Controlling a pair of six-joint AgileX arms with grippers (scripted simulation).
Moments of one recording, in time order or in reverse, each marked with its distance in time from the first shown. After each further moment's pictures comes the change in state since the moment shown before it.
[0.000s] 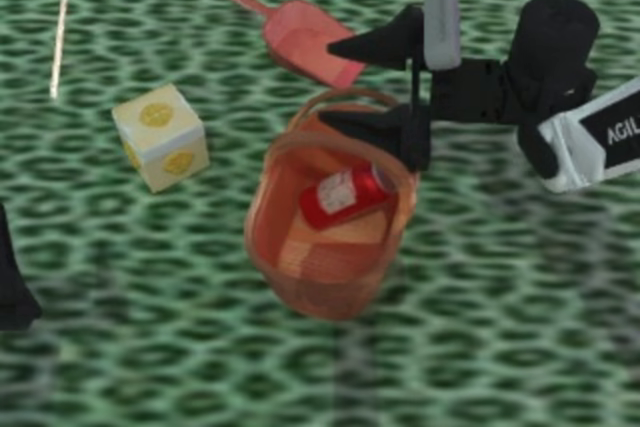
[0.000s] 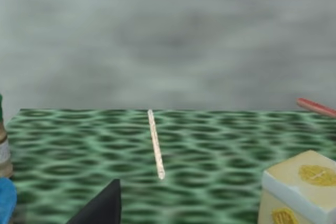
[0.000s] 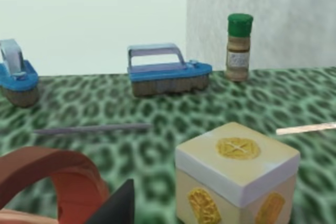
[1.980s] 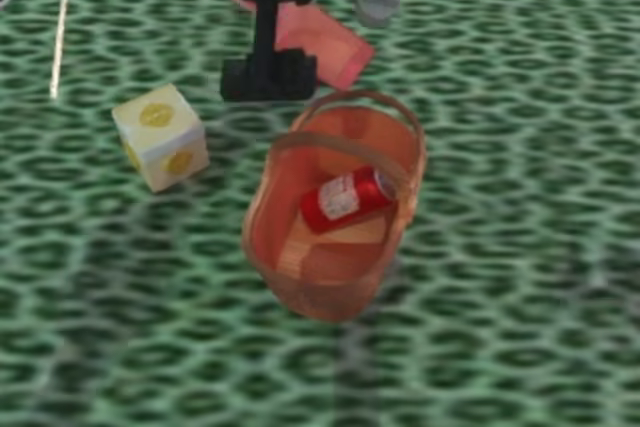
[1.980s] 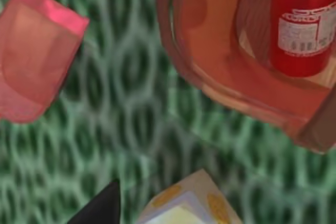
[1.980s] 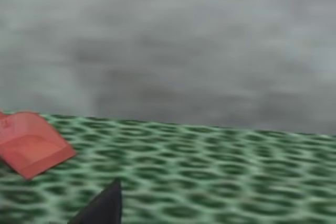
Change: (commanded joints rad) left arm -0.622 2.019 2.174 -1.396 -0.014 1.070; right arm -0.297 -2.018 -1.098 -0.956 0.990 -0.025
